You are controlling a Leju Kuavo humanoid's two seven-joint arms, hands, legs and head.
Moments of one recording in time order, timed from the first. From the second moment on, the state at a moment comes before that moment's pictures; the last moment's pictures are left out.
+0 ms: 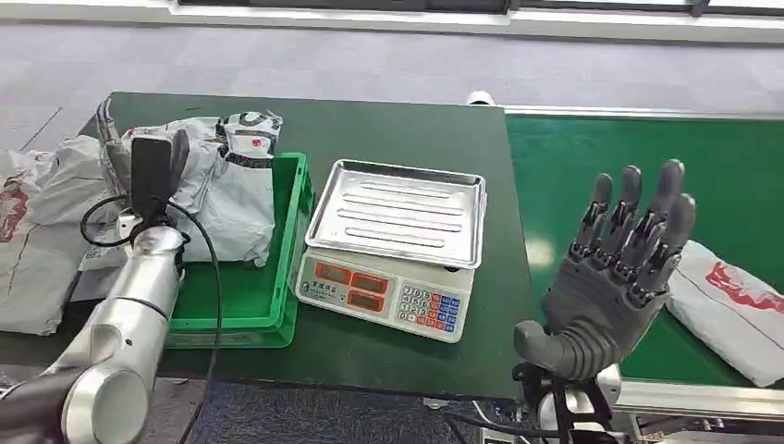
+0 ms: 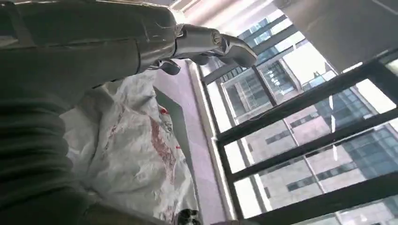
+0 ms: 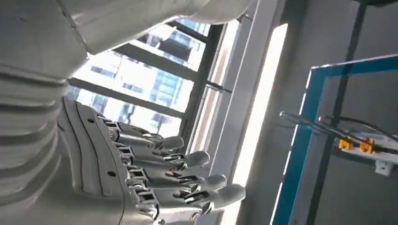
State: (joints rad) left arm -0.84 0.02 0.26 -0.53 -0.46 0.60 -0.64; right arm -0.11 0.00 0.42 -1.85 0.41 -0.65 -0.67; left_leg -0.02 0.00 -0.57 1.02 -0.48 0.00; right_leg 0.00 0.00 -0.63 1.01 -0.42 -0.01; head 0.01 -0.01
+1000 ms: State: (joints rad) left arm 0.06 -0.21 -0.07 -1.91 -0.13 0.69 -0.70; right arm -0.19 -0.01 0.04 -1.44 0.81 -0.58 -0.30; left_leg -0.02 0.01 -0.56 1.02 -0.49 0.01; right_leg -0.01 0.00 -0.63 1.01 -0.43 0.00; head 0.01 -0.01
